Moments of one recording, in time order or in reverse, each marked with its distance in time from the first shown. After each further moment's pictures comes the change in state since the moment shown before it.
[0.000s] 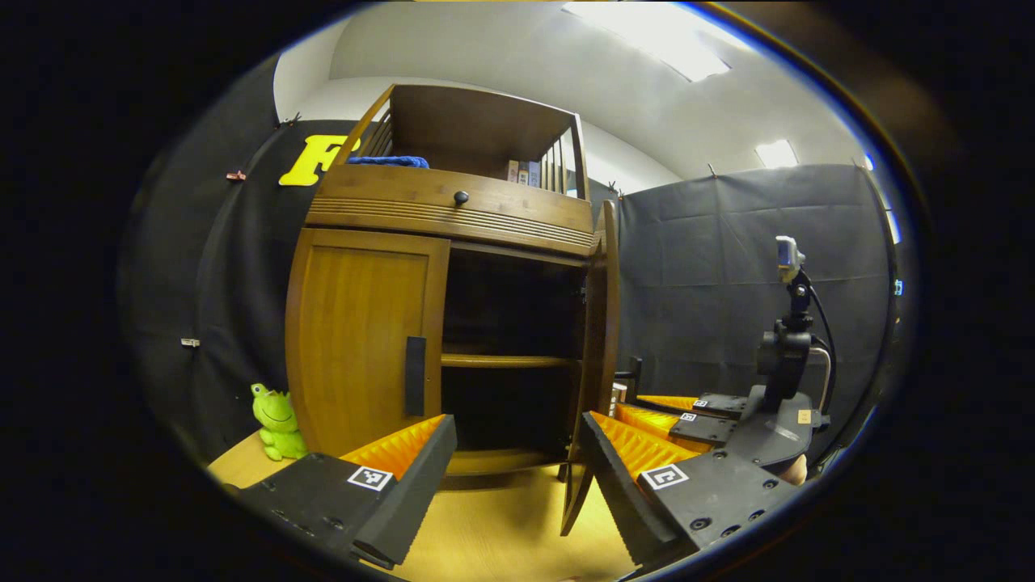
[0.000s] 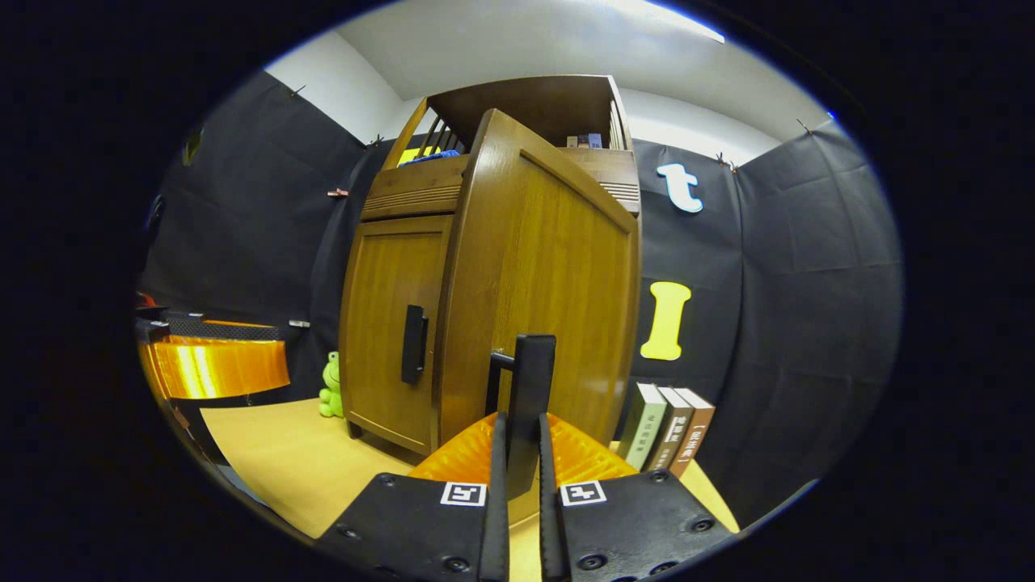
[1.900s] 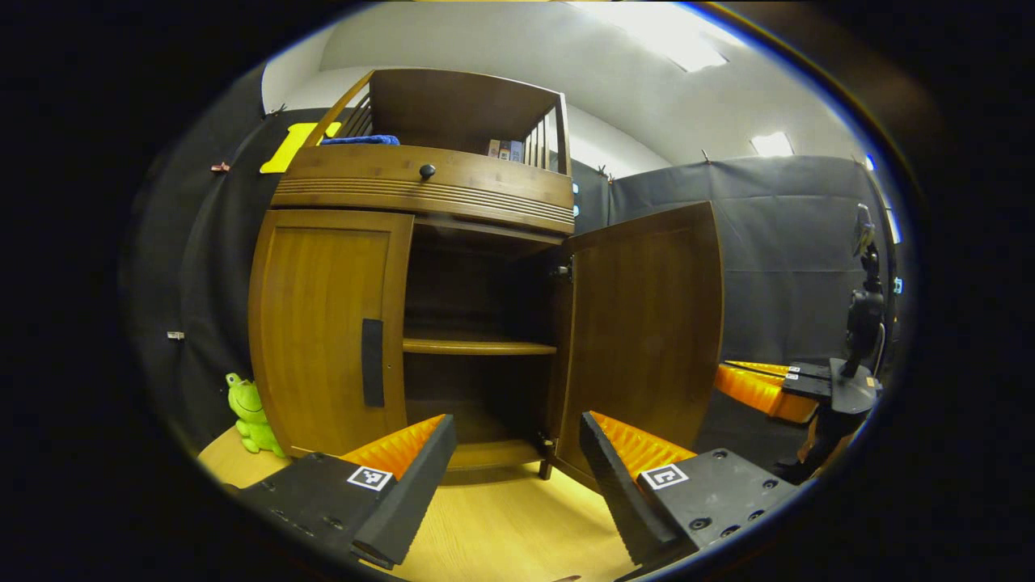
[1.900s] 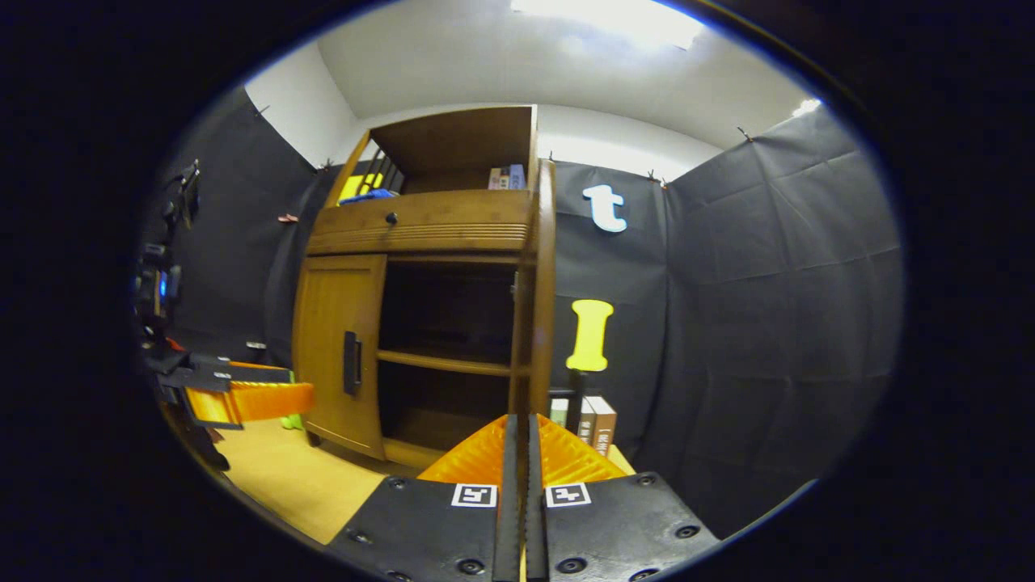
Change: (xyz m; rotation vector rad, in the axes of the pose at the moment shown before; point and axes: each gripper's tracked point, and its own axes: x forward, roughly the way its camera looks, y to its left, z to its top) left arm 0.040 -0.026 -0.016 0.011 0.036 0.008; right arm -0.074 -0.078 0.030 0.056 -0.095 -0.125
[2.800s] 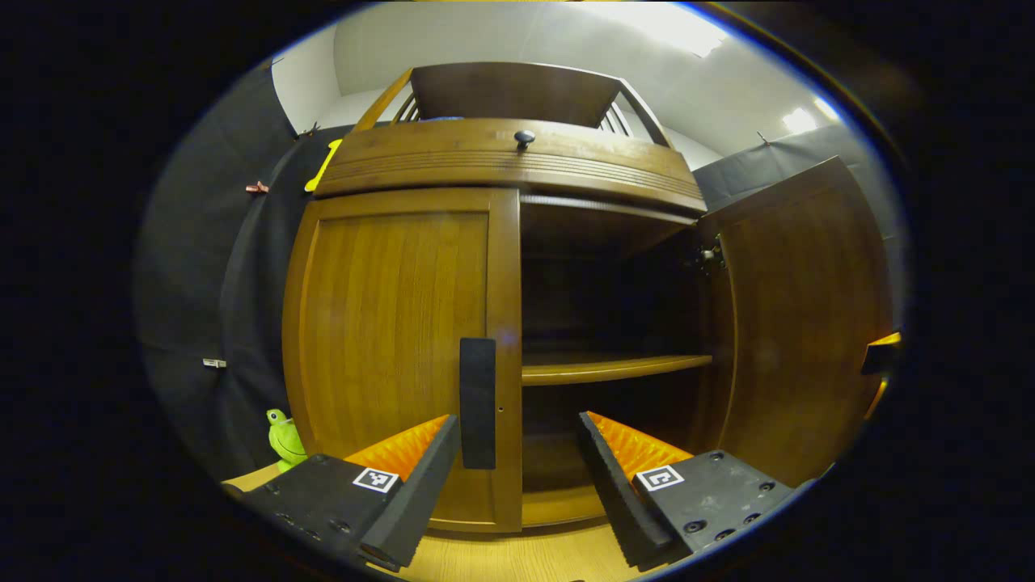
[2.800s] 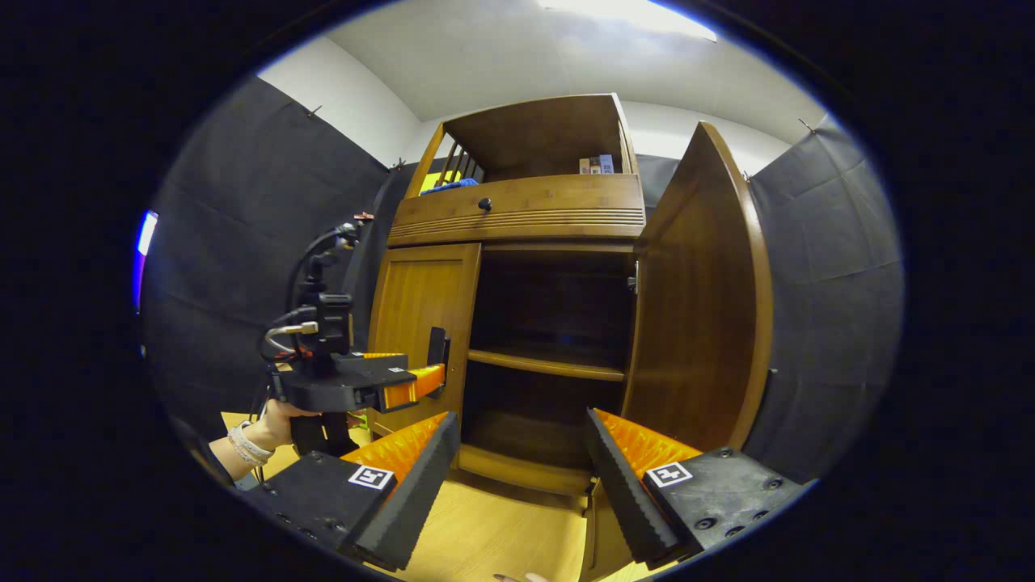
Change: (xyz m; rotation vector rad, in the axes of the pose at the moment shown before) left arm 0.134 0.158 -0.016 0.080 -0.080 0.264; right arm 0.047 0.094 -0.032 -0.010 -0.003 0.275
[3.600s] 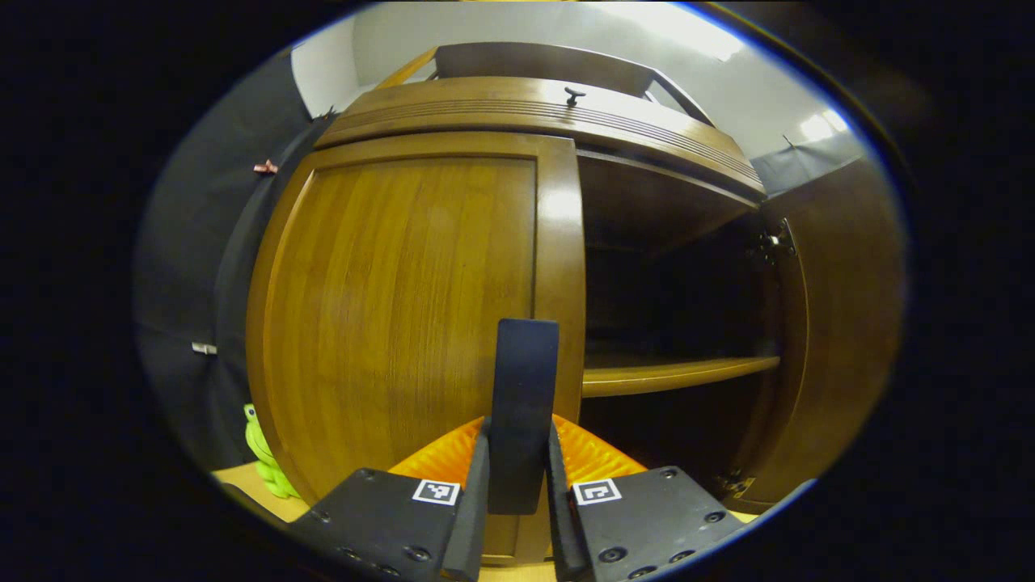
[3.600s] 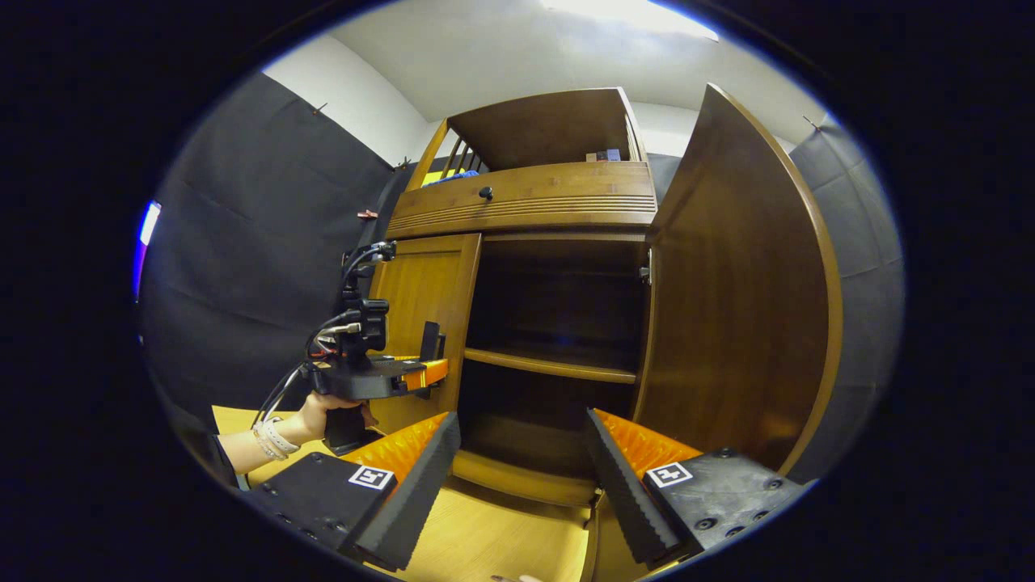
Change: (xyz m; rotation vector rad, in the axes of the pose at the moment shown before) left arm 0.073 0.031 -0.016 0.006 -0.017 0.041; right arm 0.027 -0.007 -0.023 -0.018 0.000 0.000
